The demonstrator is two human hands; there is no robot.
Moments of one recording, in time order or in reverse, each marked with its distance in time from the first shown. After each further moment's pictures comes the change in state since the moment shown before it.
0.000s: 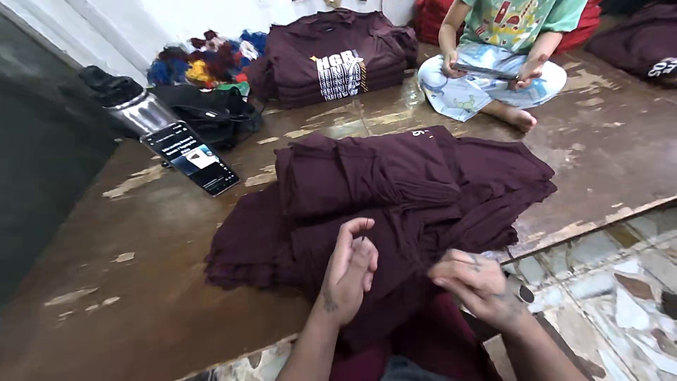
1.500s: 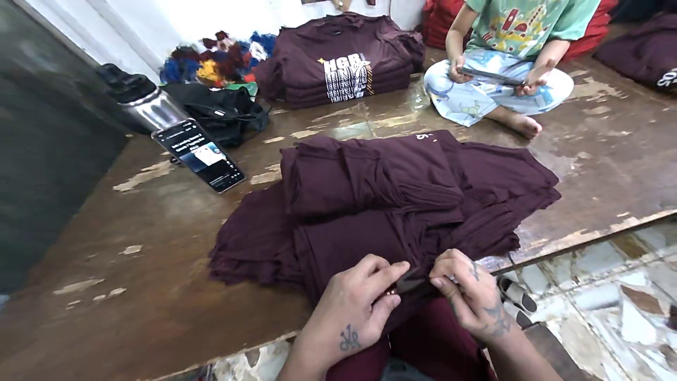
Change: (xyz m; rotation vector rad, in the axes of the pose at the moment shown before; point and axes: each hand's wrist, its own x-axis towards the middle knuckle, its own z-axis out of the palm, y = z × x) left_hand -0.023 0.006 -0.006 0.756 -0.226 0.348; right_hand 0.008 -0.015 0.015 -0.085 0.104 0.006
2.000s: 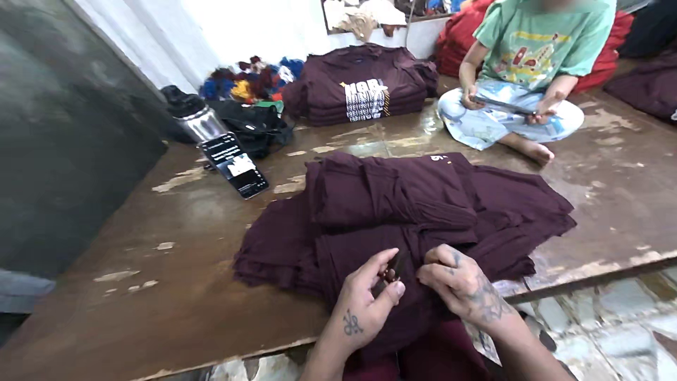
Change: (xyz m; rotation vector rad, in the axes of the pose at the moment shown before) left_hand -0.002 0.004 -0.003 -0.505 0.172 -0.370; right_hand 0.031 0.017 0.012 -0.018 -0.173 -0.116
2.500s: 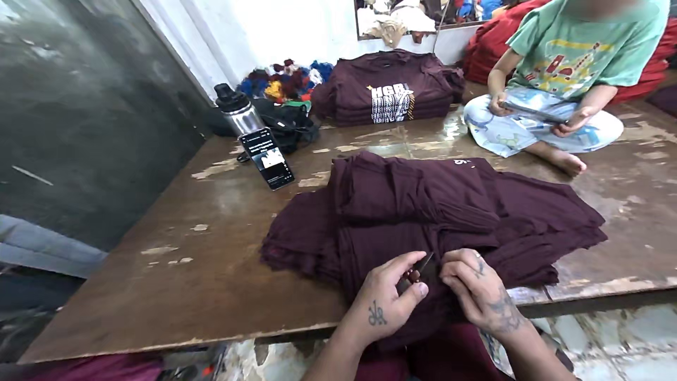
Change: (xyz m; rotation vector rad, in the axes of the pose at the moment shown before) left_hand -0.004 -0.003 -0.002 0.122 -0.068 0.066; right_hand -0.009 -0.007 0.008 -0.079 0.047 -0.005
